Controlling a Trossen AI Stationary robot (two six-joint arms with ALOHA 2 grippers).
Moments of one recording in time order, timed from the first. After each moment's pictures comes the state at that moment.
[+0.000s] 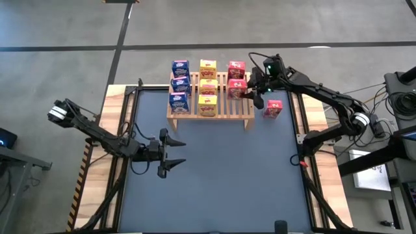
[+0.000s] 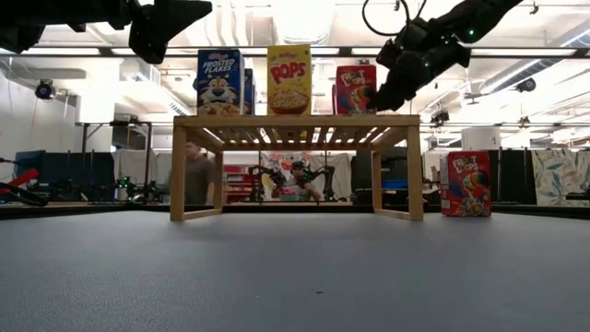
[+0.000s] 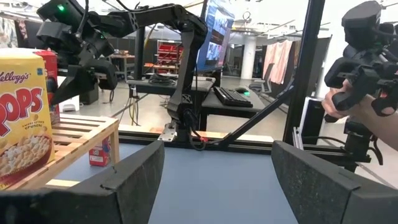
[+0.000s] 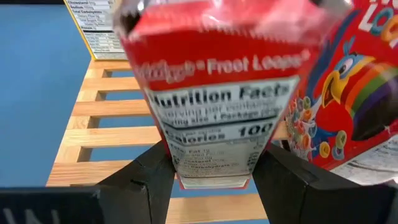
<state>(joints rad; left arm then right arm) -0.43 1.10 0.35 0.87 -0.47 -0.05 -0.82 1.37 1.08 -0.40 -0.63 -0.53</state>
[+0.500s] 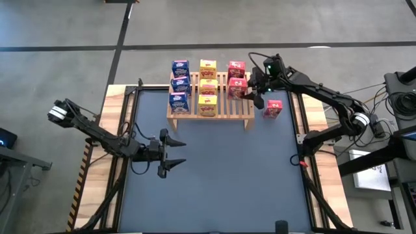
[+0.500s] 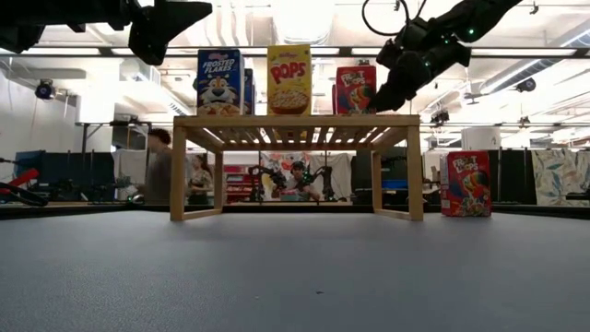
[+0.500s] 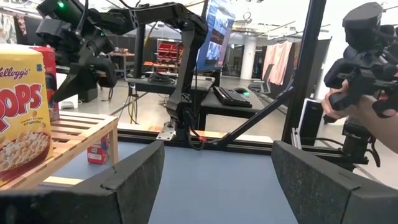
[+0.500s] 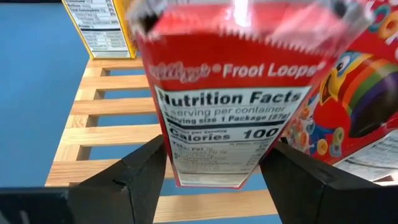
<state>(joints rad) -0.43 1.10 0.35 0.87 -0.47 -0.07 -0.82 1.37 1.09 -0.41 -0.62 -0.53</state>
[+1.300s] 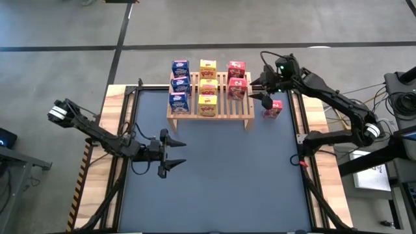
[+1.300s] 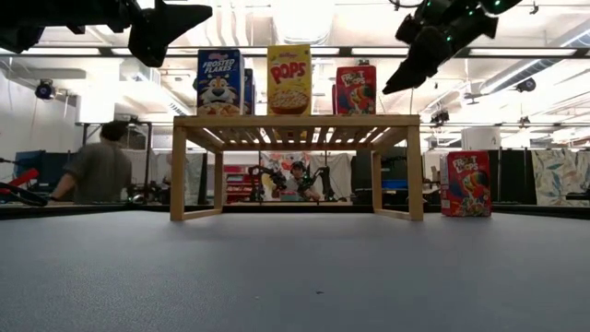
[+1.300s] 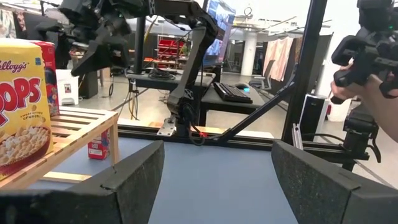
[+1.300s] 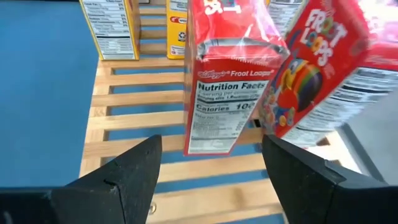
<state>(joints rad) -0.43 1.10 0.35 0.85 -0.47 -0.07 -0.82 1.20 1.09 -0.55 -0.53 -0.52</state>
